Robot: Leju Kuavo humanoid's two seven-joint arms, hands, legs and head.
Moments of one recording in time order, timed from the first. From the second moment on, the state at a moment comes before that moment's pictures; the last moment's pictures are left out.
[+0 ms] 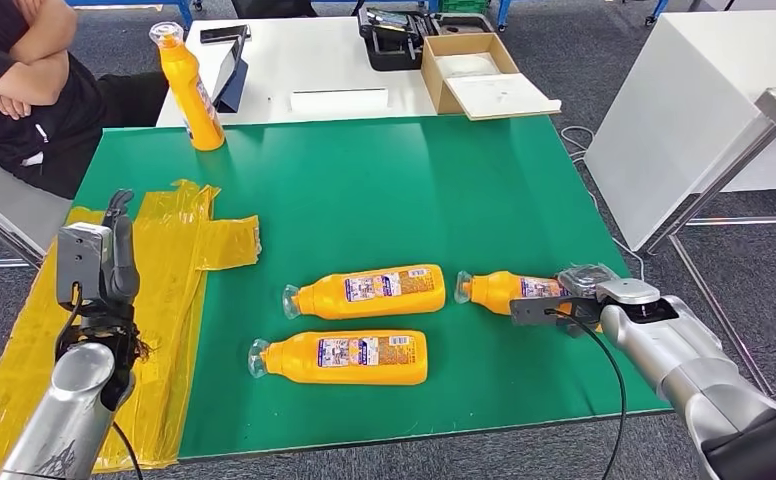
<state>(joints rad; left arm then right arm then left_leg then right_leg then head) -0.30 0.24 -0.22 -1.41 0.08 0.34 -0.11 -0.73 -0.44 0.77 -0.69 0.75 0.28 0.01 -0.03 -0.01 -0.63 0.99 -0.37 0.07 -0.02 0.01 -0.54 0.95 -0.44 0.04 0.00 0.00</state>
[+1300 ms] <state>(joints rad) -0.47 0.01 -0.47 -1.49 0.57 0.16 0.00 -0.72 -0.12 0.41 -1.11 0.45 0.07 0.05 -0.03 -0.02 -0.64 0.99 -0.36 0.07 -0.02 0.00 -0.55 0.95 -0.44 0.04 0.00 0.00</state>
